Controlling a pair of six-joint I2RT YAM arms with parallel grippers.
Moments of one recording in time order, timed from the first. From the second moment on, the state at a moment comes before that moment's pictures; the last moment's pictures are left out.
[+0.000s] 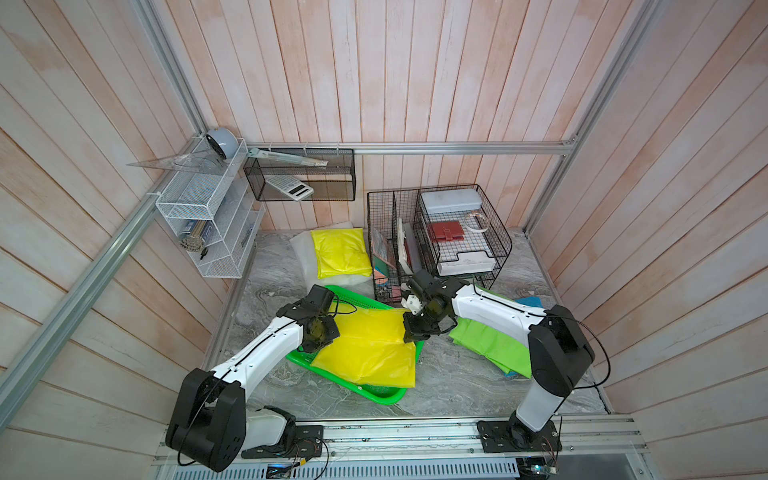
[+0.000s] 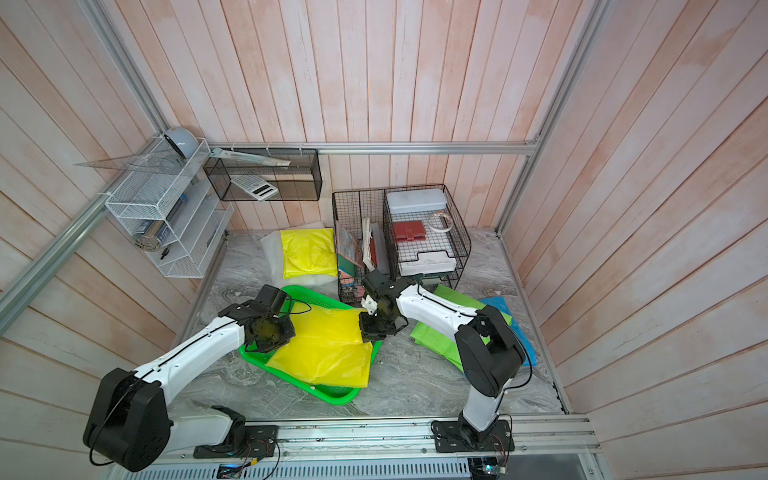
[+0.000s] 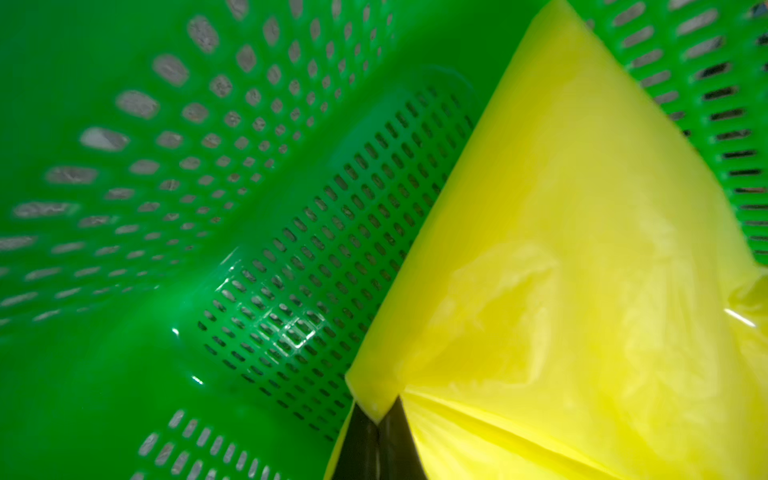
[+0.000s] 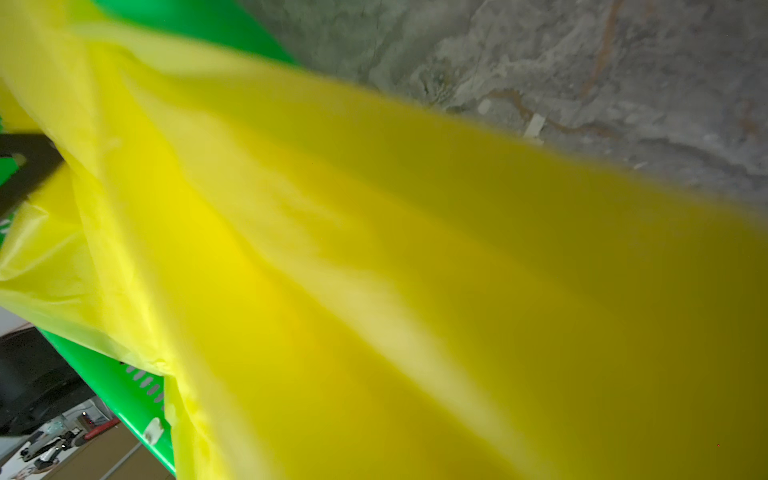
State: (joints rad) left arm -0.37 1.32 0.83 -0.78 -0.01 -0.77; right arm 0.75 1.74 1.27 -0.87 -0.41 0.54
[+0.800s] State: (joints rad) left arm -0.34 1.58 0.99 -0.80 -0.25 -0.57; right arm 0.98 1.70 1.16 -0.59 -0.28 0.88
